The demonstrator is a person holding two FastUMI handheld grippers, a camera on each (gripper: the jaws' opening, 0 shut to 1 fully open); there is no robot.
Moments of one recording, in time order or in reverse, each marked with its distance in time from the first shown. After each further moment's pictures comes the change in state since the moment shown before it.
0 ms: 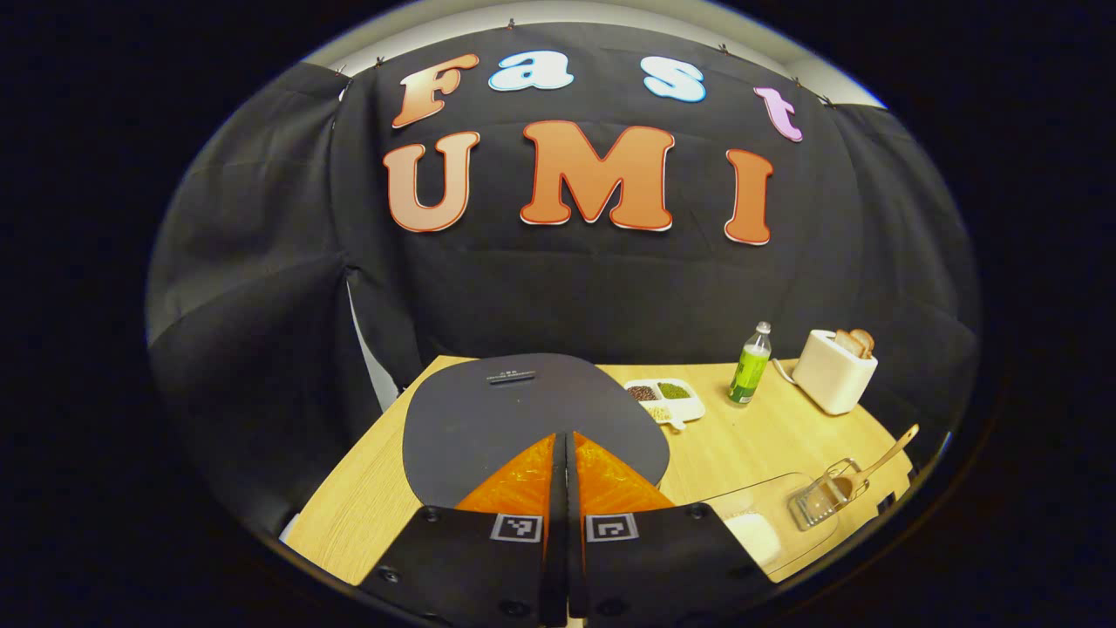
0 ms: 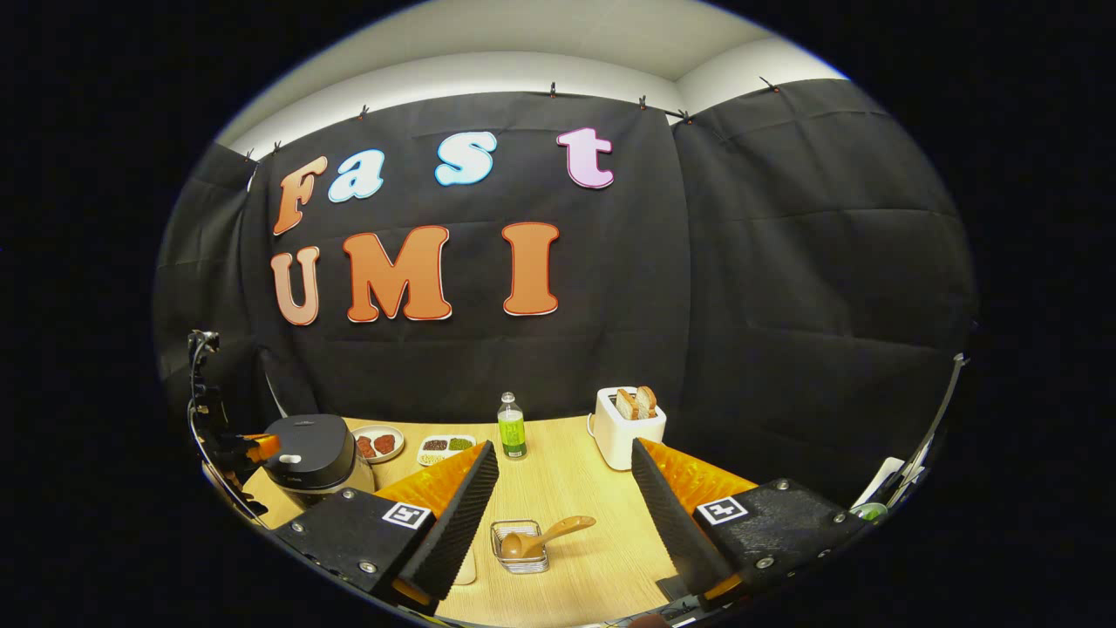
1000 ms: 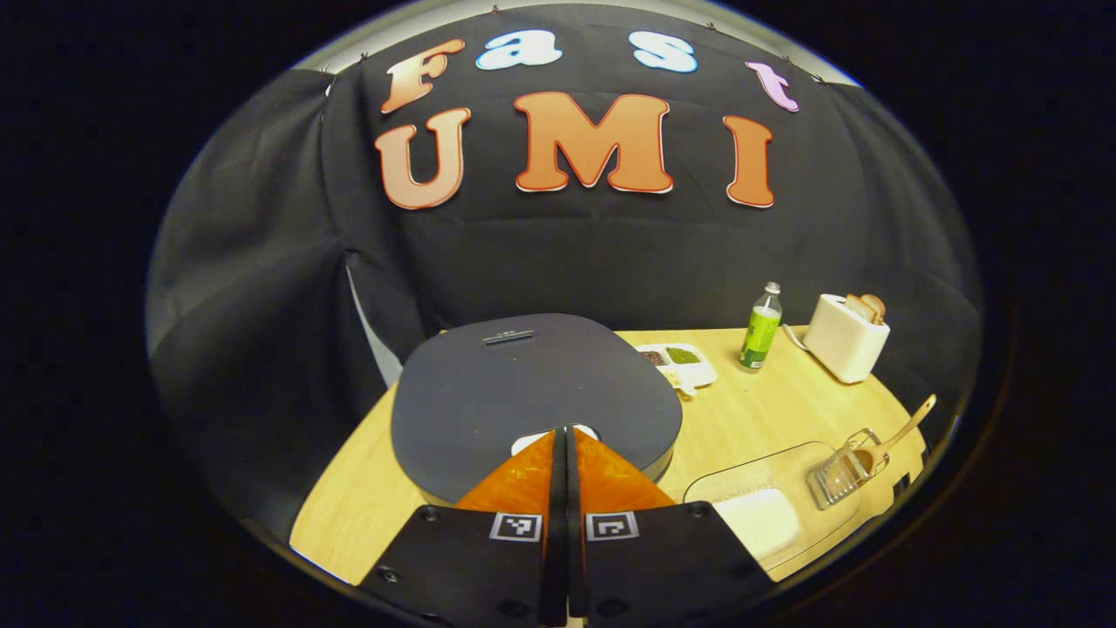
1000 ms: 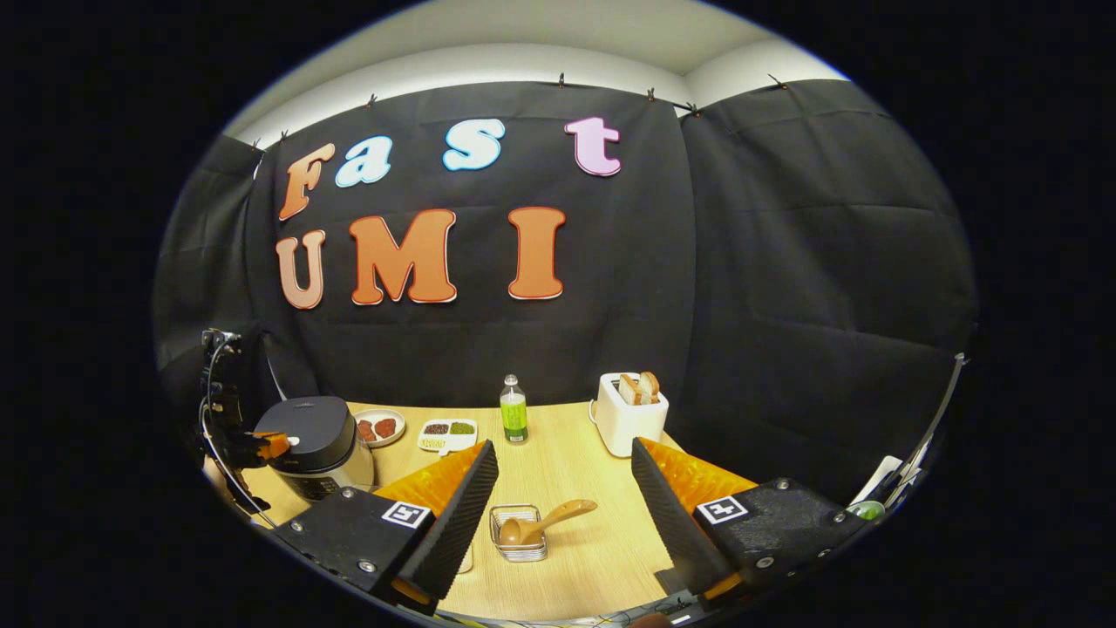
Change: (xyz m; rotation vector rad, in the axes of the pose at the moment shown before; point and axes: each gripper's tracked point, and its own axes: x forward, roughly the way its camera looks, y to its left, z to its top) left arm -0.019 0.006 -0.019 0.046 0.090 0.066; right arm -0.004 -0.002 -0.009 -0.014 0.002 0.002
